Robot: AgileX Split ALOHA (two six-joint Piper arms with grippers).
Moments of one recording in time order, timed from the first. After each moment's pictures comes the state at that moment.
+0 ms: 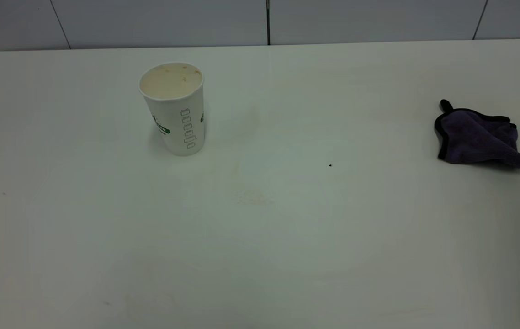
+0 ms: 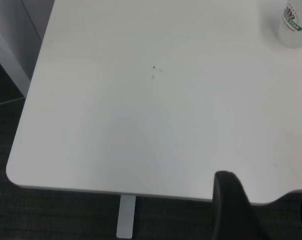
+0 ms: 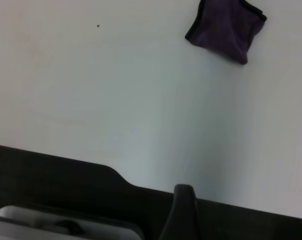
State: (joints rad) left arm 0.01 -0.02 -0.49 0.07 1.14 -0.07; right arm 0.04 0.90 -1.05 0.09 1.24 -0.13
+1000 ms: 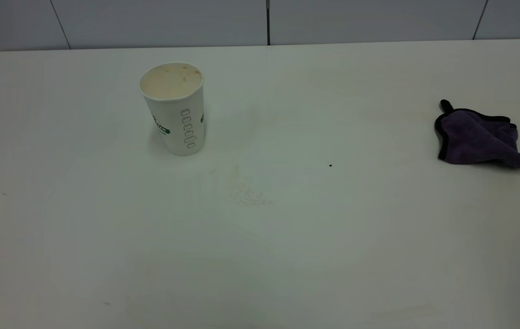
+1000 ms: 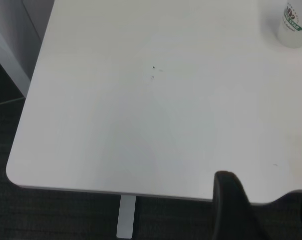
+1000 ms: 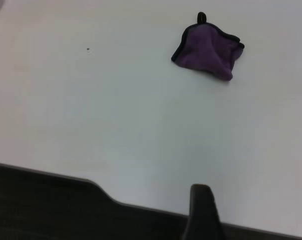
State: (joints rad) left arm 0.01 -0.02 -0.49 0.07 1.14 -0.07; right arm 0.04 0.10 -0.48 0.08 1.14 -0.16
